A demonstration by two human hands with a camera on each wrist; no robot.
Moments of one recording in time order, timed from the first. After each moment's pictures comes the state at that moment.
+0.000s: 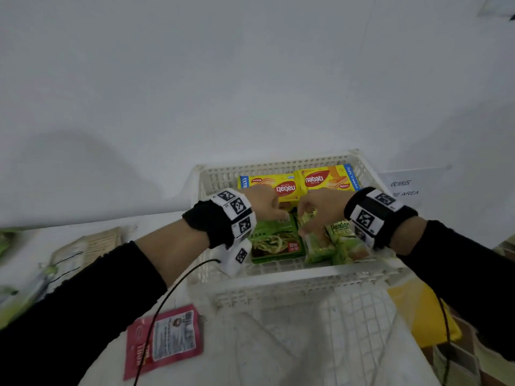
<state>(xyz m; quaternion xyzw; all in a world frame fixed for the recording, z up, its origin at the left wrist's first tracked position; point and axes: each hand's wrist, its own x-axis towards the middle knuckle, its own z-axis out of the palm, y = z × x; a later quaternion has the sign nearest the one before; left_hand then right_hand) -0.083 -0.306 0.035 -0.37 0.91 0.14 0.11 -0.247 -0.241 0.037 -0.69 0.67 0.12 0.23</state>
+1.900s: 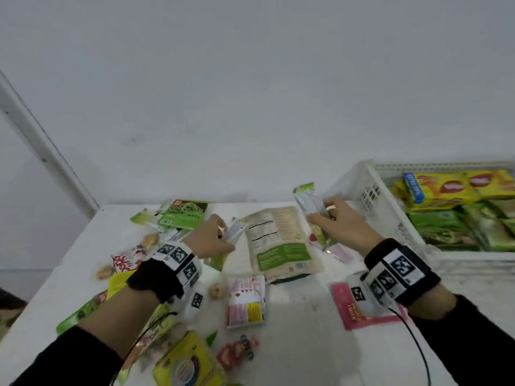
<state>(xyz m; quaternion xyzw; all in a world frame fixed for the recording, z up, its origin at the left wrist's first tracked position) 0.456 -0.337 -0.016 -0.59 0.75 0.29 -0.03 0.174 -0.250 0.023 -0.52 0.69 -0.34 0.37</state>
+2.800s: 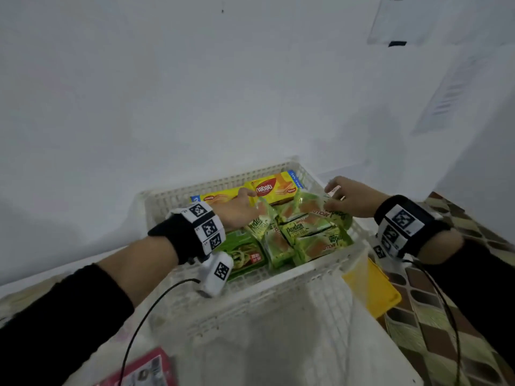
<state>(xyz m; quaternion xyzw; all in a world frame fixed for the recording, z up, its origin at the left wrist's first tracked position) -0.114 -0.300 0.034 -0.37 0.84 0.39 0.04 -0.332 -0.149 0.060 -0.46 0.85 -0.15 0.22</state>
